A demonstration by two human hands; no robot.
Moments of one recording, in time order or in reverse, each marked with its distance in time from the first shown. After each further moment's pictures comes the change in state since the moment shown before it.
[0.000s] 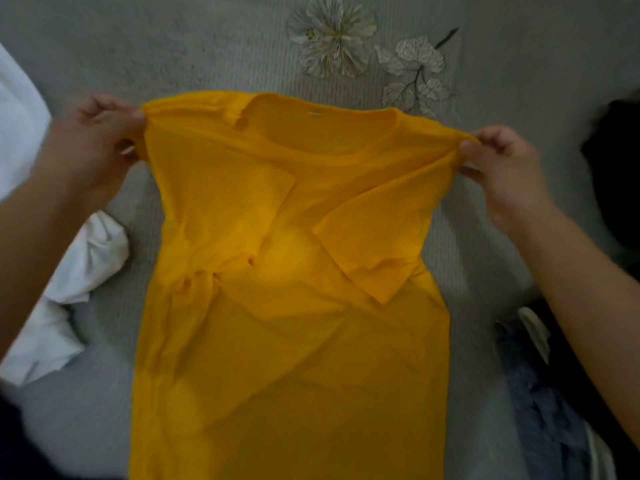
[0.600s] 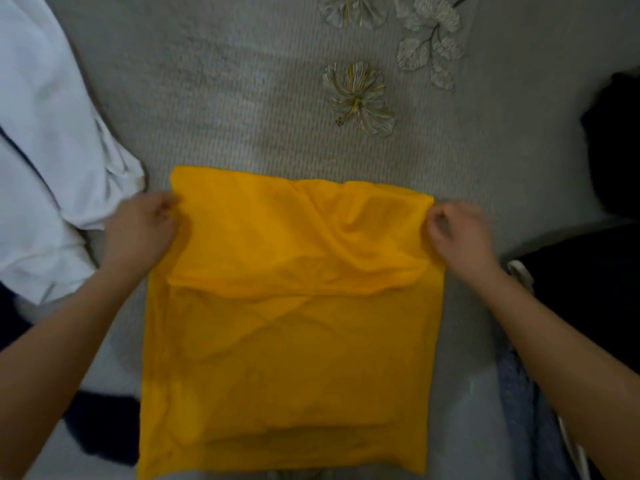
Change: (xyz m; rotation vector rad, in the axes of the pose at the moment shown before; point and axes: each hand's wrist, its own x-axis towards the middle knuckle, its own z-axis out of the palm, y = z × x) left_hand -0.144 -0.088 -0.017 1.045 0.004 0.037; right_hand -0.109 0.085 -0.010 -0.949 -0.203 -0.266
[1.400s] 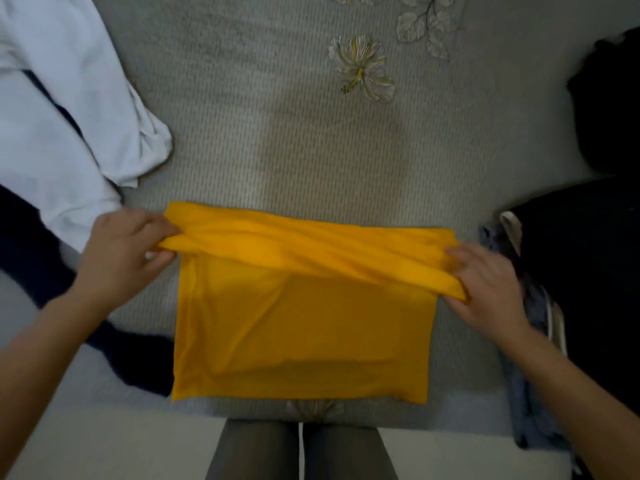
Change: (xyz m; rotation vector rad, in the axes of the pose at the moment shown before) left_hand -0.088 -0.077 -0.029 0.123 0.113 0.706; right_hand -0.150 0.018 -0.006 -0.248 0.116 -0.479
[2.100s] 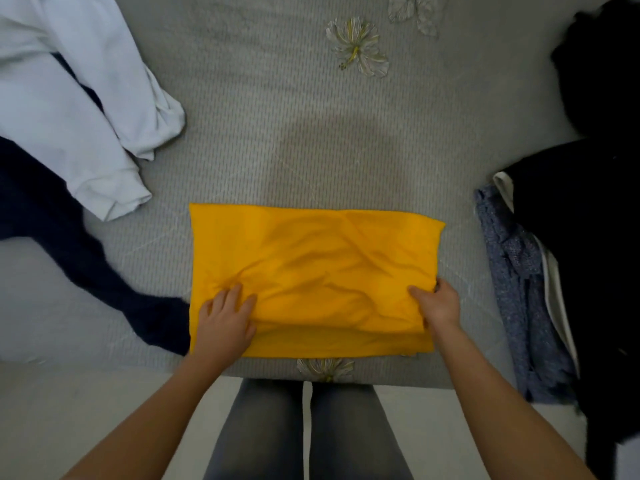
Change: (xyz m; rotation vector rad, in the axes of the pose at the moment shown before) left_hand -0.124 0.122 0.095 0.164 -0.524 -0.235; right_hand -0.056 -0.091 0.060 0.873 -0.091 1.398
